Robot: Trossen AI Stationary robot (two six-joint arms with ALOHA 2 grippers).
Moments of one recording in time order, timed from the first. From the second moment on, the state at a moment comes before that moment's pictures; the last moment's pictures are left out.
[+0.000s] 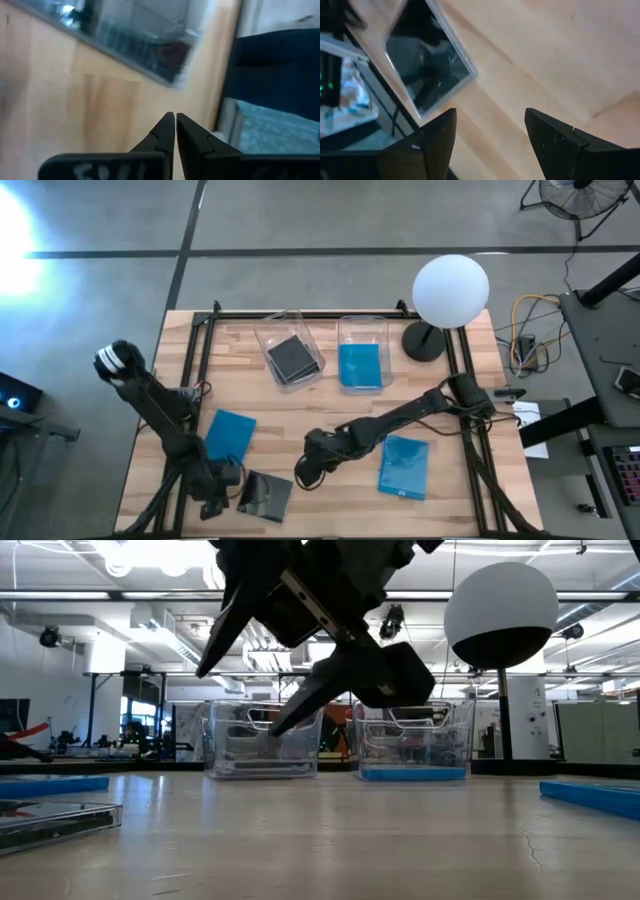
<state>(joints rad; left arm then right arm) -0.98 1.36 0.51 0.03 0.09 -1.30 0.33 2.13 1.60 -0.40 -0.11 1.34</state>
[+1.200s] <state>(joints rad) -0.58 1.39 0.54 0.15 -0.14 -0.99 0.57 2.12 1.56 -0.63 0.28 2.06</state>
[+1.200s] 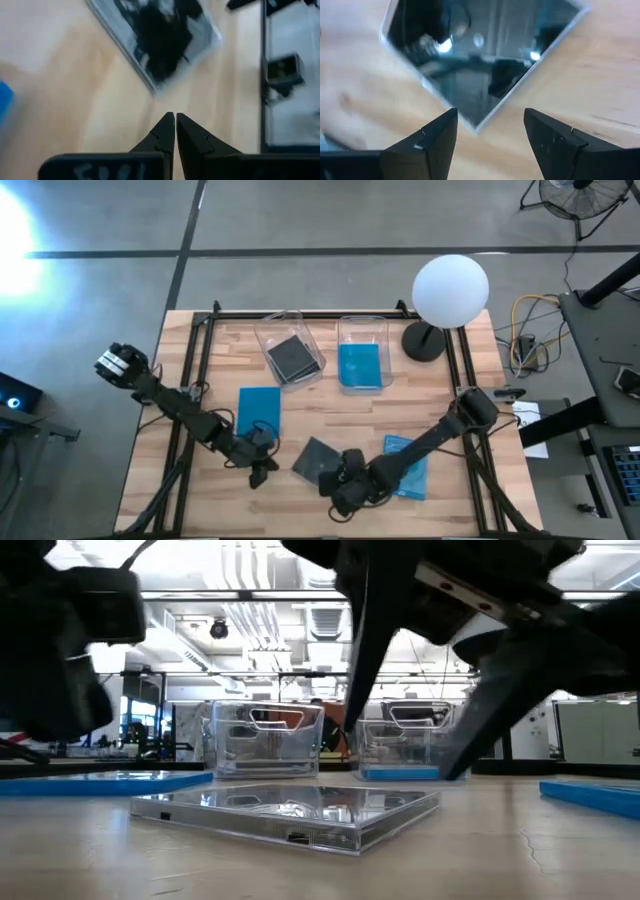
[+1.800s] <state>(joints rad) -0.47 1.60 0.67 0.10 -0.02 -0.86 0.56 2.15 1.47 -0.51 0.39 2.19</state>
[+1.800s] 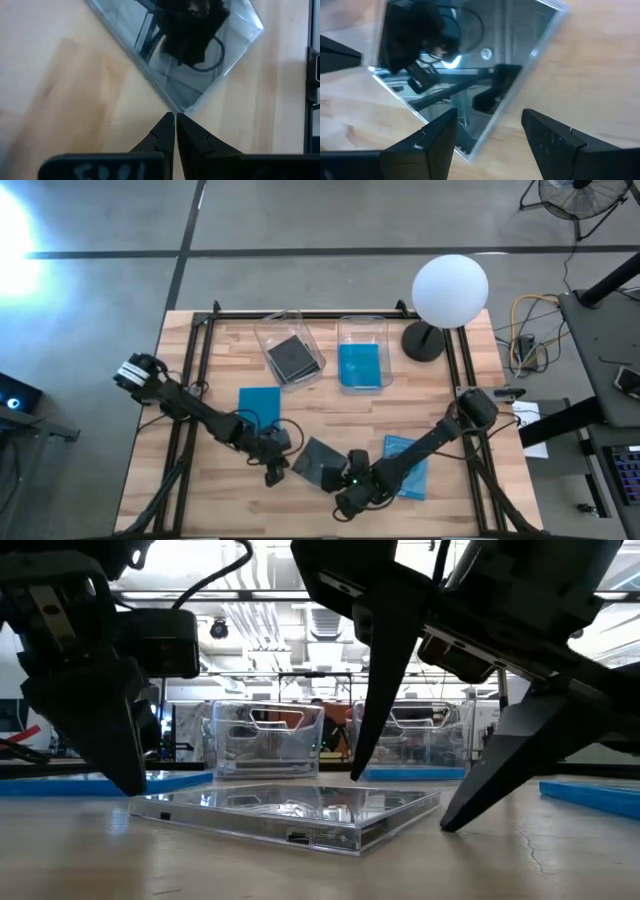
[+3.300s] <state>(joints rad) -0.53 1.68 0.72 0.13 0.00 -0.95 0.52 2.11 1.32 -0.25 0.29 1.95</state>
